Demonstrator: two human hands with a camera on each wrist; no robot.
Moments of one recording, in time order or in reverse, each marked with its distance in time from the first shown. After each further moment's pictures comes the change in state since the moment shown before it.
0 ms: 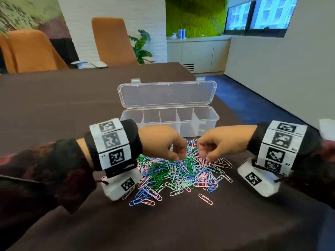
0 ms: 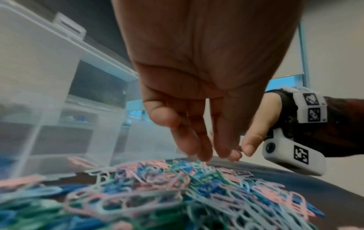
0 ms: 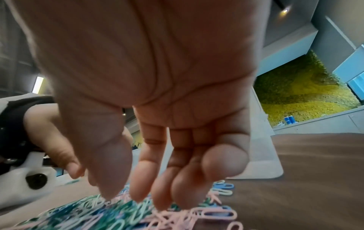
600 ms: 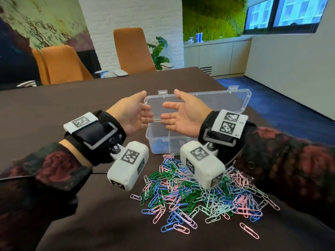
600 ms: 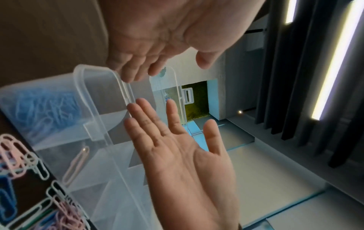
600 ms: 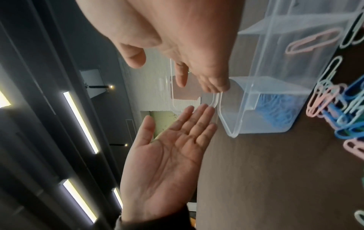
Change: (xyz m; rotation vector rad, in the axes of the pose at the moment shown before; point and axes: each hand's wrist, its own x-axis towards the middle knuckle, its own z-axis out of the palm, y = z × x) left_hand -0.050 -0.095 -0.050 -1.436 0.710 -0.625; right_hand 0.115 -0.102 -0.050 1.757 0.171 -0.127
